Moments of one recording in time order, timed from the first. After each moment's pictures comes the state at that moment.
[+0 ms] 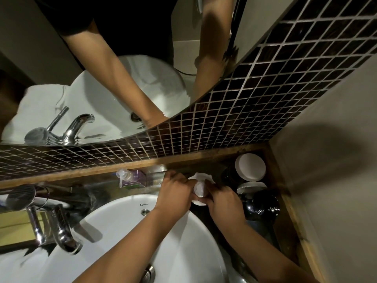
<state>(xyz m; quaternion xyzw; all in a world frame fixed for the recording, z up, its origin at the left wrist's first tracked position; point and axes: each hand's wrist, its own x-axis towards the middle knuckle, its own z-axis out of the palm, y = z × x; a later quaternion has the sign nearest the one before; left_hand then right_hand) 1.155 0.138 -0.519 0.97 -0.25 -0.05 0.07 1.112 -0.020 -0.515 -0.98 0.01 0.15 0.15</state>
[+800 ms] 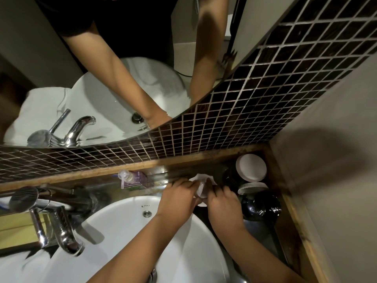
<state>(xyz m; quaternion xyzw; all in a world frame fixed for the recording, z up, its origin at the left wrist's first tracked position) 1.142 0.137 -0.526 0.96 -0.23 -0.09 0.10 1.102 -0.008 -0.514 -0.99 -0.01 0.13 0.03</state>
